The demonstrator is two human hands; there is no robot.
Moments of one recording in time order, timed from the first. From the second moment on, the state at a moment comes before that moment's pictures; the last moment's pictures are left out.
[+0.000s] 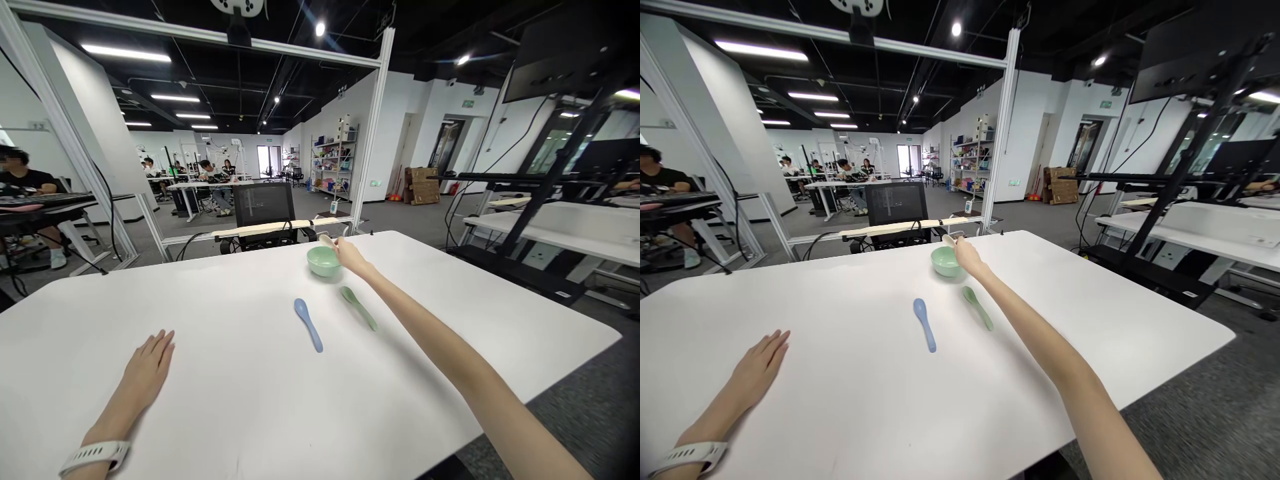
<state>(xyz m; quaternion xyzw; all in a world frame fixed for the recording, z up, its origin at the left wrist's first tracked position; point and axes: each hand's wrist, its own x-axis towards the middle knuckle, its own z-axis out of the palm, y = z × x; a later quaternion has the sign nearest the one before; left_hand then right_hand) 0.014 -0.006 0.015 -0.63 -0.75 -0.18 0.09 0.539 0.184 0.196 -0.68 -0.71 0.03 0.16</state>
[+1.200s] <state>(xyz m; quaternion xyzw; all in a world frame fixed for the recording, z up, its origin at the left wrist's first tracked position) 0.440 0.046 0.077 -0.89 -0.39 -0.24 -0.06 0.639 0.095 0.093 -0.70 -0.56 0.15 0.42</state>
